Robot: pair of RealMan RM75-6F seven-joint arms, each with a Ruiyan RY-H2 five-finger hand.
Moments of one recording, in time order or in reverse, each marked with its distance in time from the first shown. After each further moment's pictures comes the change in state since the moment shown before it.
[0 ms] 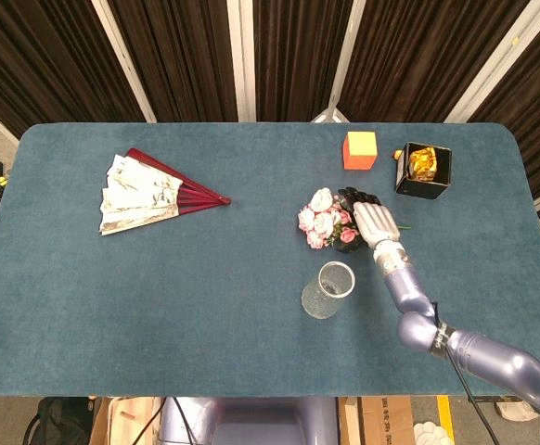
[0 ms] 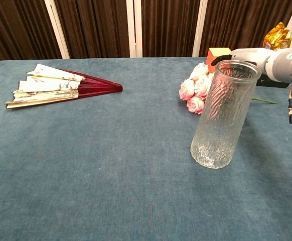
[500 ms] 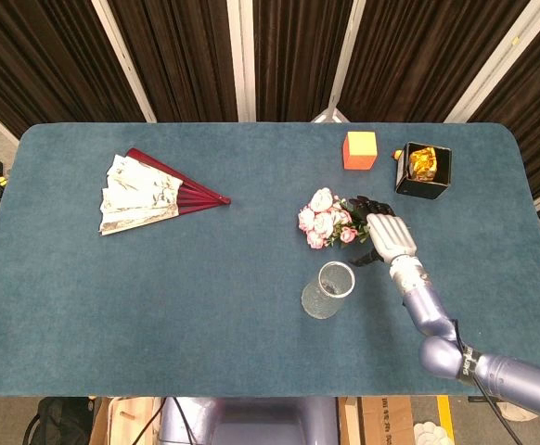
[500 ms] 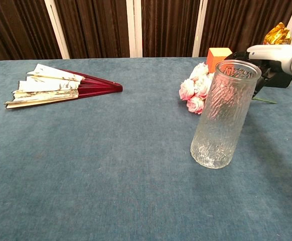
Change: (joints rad) left arm 0.010 0.022 0.012 0.003 0.041 0.005 -0.063; right arm -0.115 0.120 -0.008 -0.219 -0.103 0.100 0.000
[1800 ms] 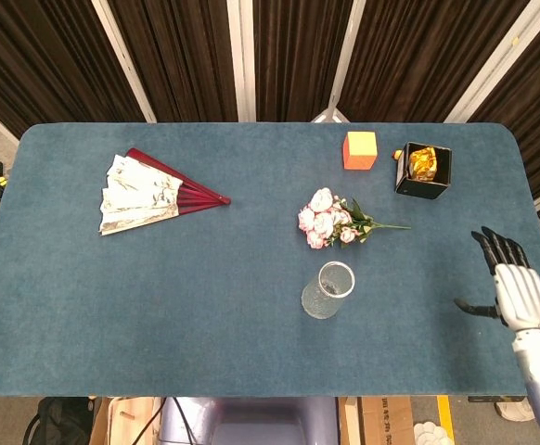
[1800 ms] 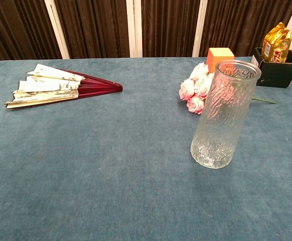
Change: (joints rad) left arm 0.033 0.032 0.034 0.011 0.097 0.055 -0.115; right arm -0.534 0.350 -0.086 -0.210 -0.555 0.351 0.334
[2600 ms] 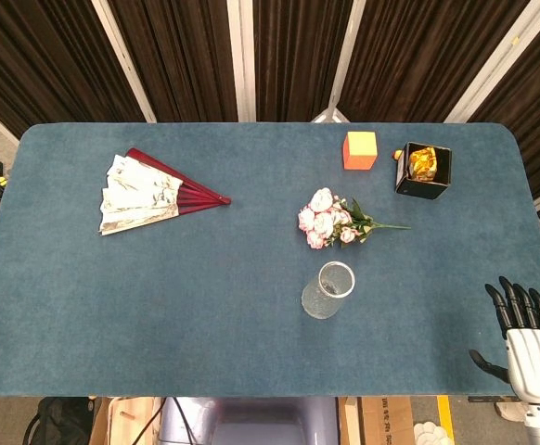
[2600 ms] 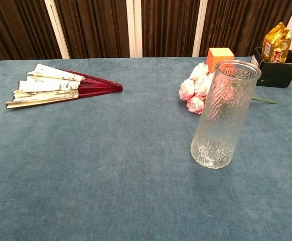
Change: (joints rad) left arm 0.006 0.010 0.009 -0.001 0.010 0.008 -0.022; right arm -0.273 -0.066 -0.182 -0.055 -0.298 0.415 -0.252
